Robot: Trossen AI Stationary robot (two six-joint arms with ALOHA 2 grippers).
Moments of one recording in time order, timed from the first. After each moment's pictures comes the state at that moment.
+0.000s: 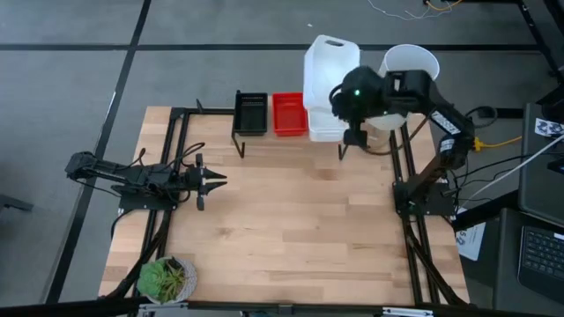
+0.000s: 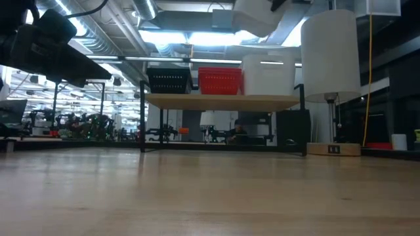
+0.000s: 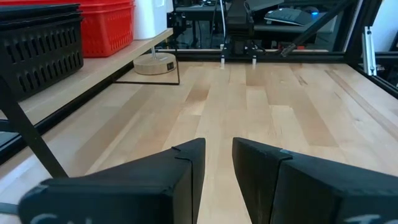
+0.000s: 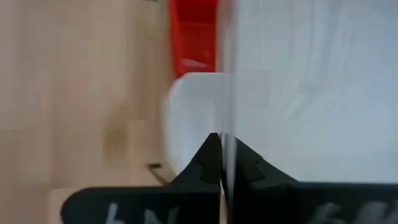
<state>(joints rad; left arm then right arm) -0.18 0.14 0.01 0.06 -0.37 -0.01 -0.25 1.67 2.25 -1.58 0.26 -0.37</state>
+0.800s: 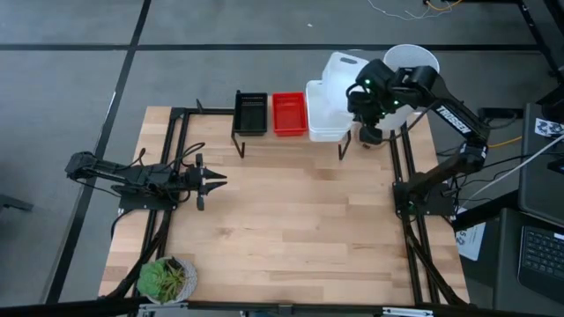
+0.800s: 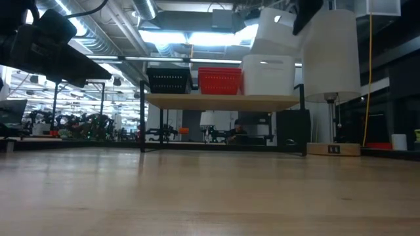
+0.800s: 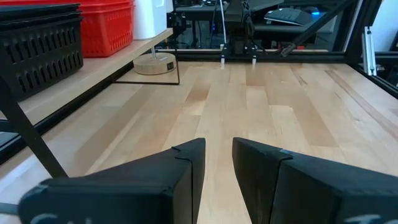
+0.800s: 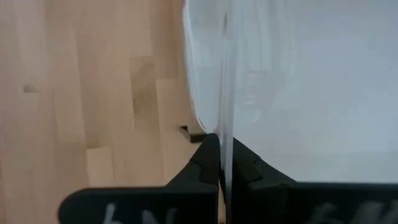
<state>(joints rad) -0.18 0.14 0.01 0.06 -0.37 -0.01 -0.50 1.49 1.89 -1.53 -0.01 -0.45</state>
